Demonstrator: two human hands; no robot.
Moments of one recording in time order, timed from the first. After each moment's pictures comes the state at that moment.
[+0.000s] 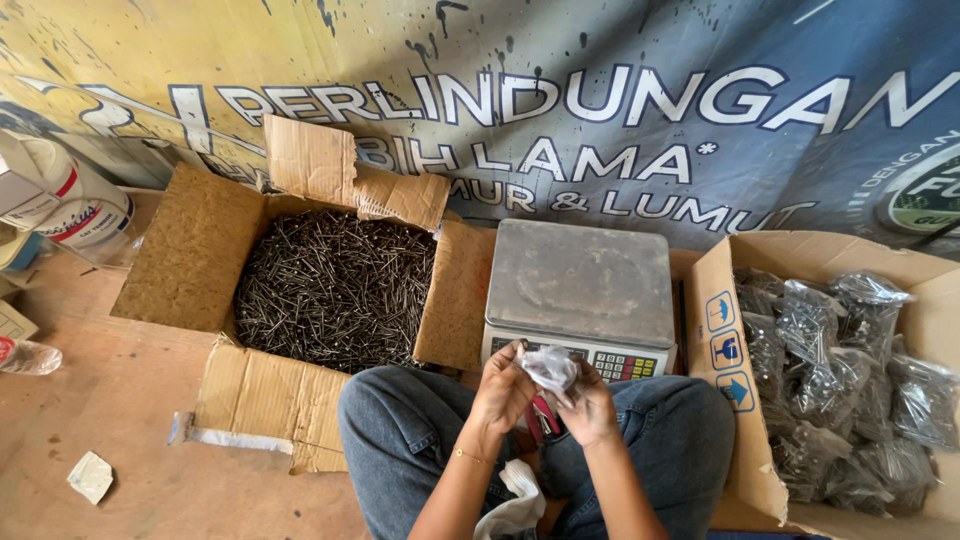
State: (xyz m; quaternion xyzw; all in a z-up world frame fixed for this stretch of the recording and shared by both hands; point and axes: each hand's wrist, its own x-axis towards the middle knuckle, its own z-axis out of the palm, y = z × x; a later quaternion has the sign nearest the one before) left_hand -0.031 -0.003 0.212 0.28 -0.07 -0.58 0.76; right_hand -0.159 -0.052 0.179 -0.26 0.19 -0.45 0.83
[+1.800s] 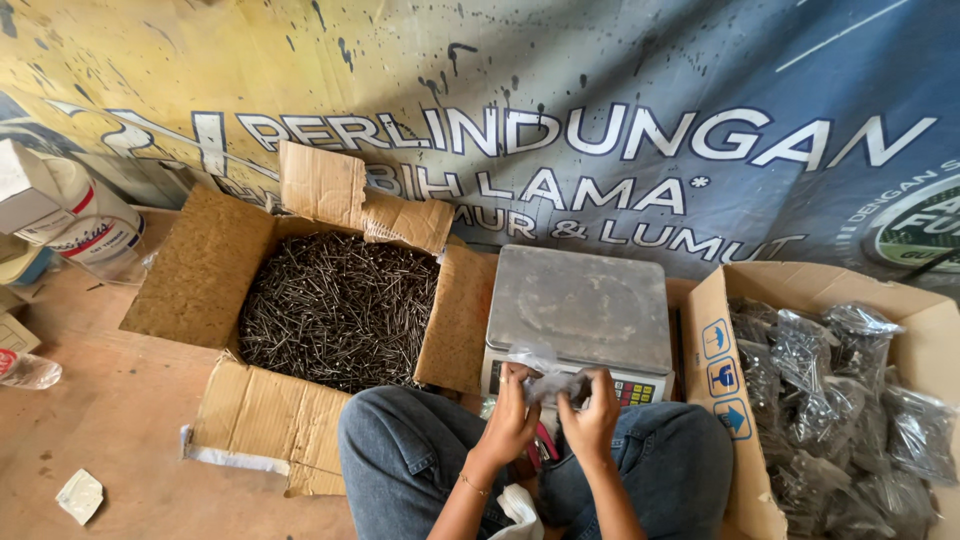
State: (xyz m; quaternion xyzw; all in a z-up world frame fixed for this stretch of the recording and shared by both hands) left_hand -0.032 0.023 0.257 0.55 -0.64 -0.13 0.51; right_hand -0.152 -0.044 0.247 -0.74 0.40 -0.50 0.20
